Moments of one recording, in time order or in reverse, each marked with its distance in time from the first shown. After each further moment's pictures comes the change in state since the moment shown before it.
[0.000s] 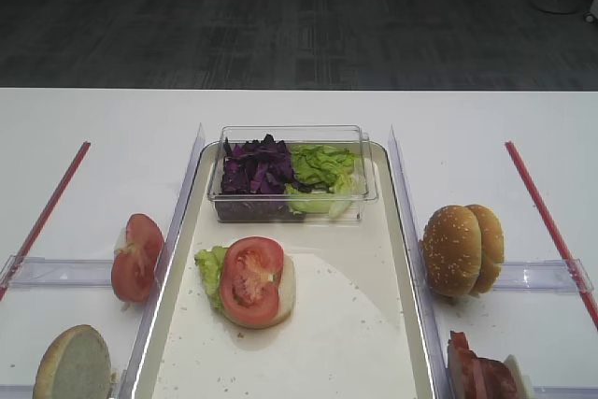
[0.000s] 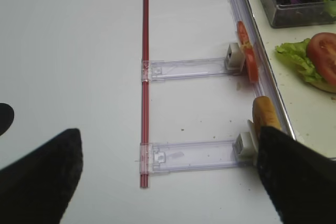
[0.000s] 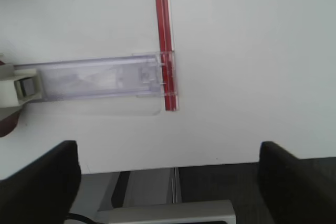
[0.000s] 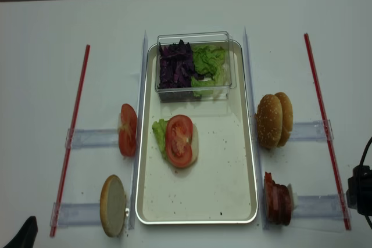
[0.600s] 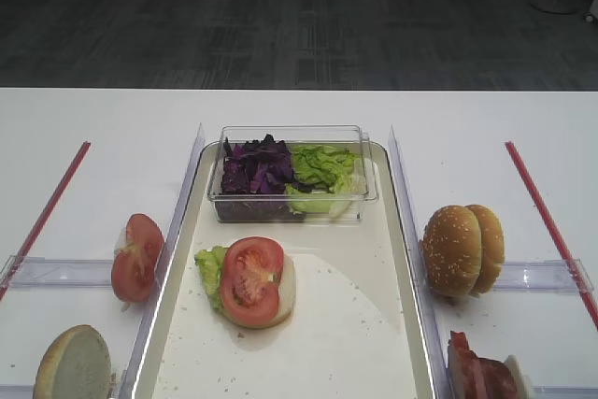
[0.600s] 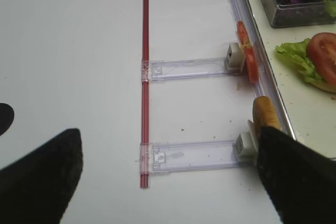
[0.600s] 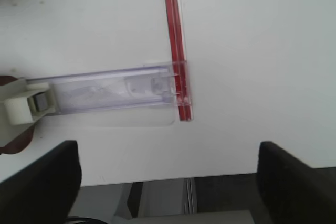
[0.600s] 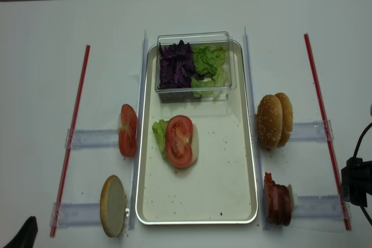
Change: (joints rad) left arm 0.000 0.000 0.000 0.000 0.000 0.000; right arm 0.000 0.052 0.000 0.047 -0.044 0.019
